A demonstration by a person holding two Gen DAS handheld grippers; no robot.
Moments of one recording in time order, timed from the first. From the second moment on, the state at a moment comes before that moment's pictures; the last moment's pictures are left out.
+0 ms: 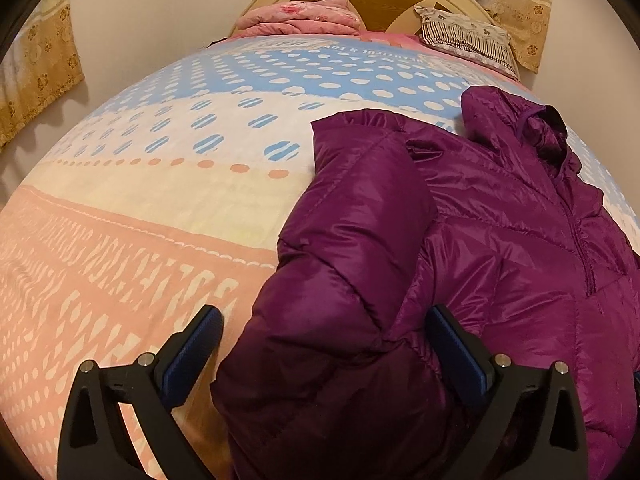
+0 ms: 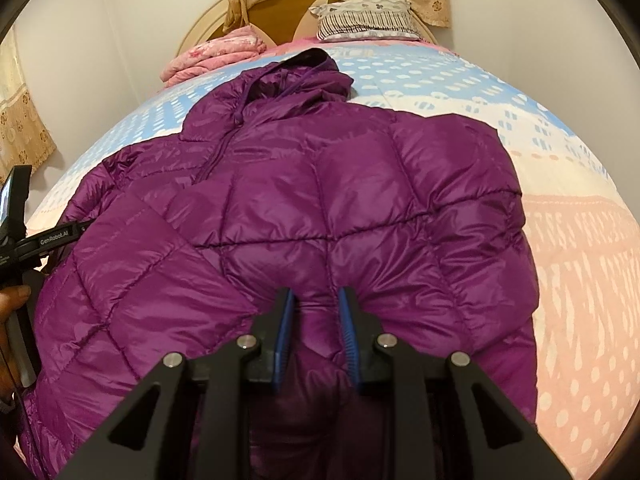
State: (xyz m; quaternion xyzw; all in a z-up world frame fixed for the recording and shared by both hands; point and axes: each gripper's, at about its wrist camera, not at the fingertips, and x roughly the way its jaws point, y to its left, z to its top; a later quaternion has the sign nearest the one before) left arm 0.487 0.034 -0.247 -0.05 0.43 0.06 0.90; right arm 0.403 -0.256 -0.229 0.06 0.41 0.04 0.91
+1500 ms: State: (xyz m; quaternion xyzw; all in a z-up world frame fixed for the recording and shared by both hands) left arm 0.689 -0.063 -0.172 0.01 0.42 -0.06 0.91; right arm 0.632 -0.334 -0.167 0.12 0.43 0.09 0.89
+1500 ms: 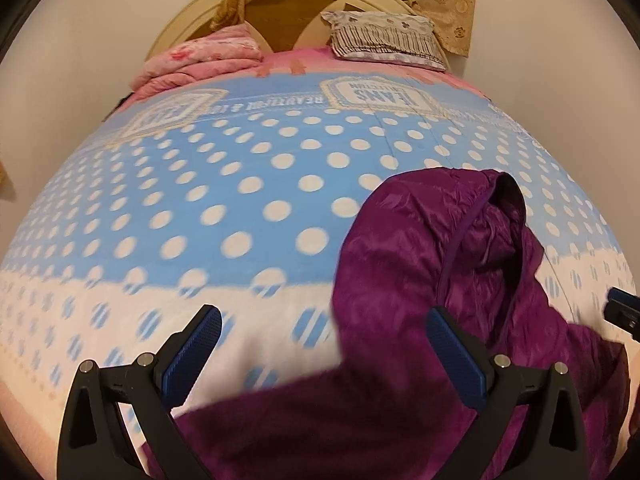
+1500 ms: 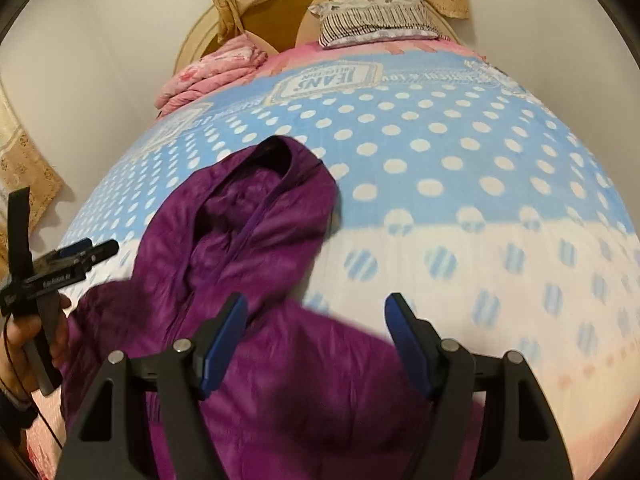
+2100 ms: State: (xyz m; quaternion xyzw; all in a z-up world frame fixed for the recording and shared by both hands) left arm 0.762 -0.080 -0.216 -0.03 0.45 -0.13 0.88; right arm 0.731 -0.333 -0.215 0.20 0.46 0.10 0.86
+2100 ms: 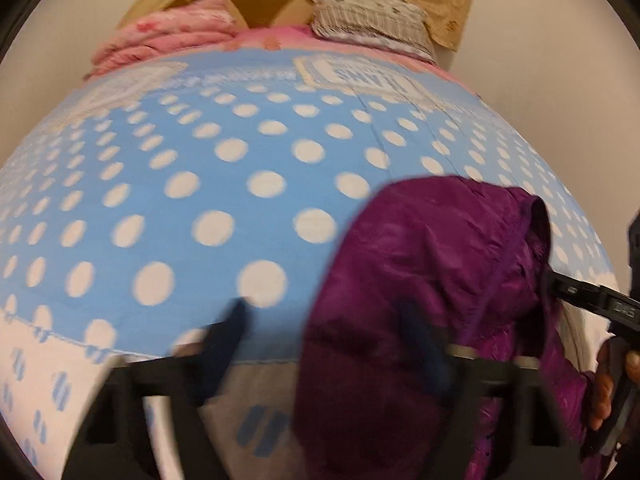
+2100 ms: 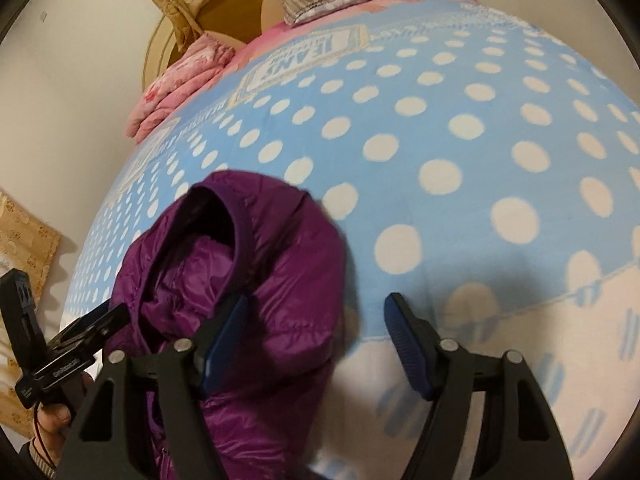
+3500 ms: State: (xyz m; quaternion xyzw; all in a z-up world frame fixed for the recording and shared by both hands) left arm 0.552 -0.006 -0.140 -0.07 0.37 -0.19 0.91; right arm 0.509 -0.347 -0.153 0.14 0.41 0.20 0.88
